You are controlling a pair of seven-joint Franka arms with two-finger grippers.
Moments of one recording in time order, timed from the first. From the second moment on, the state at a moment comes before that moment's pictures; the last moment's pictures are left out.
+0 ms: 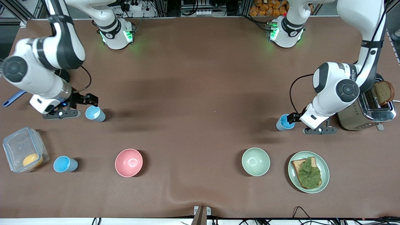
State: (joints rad) left arm -0.10 0.30 -0.03 -2.05 0.03 2.36 -0.16; right arm 0.11 0.07 -0.06 -2.11 -0.02 2.11 -0.04
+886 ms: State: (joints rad) left arm -0.10 0.36 -0.03 -2.08 0.03 2.41 -0.16; right arm 0.10 0.25 -0.07 -2.19 -0.02 2.25 -0.04
